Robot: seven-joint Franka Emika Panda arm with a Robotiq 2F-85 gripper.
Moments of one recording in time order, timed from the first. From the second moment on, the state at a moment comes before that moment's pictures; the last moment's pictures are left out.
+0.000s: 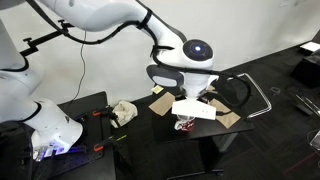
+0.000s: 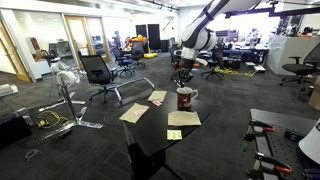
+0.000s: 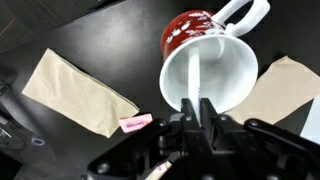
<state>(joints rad) -0.34 0.35 -0.02 -2.05 0.42 2.47 -1.64</state>
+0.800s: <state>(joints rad) -0.27 0.13 -0.01 -2.14 0.52 2.46 -1.68</state>
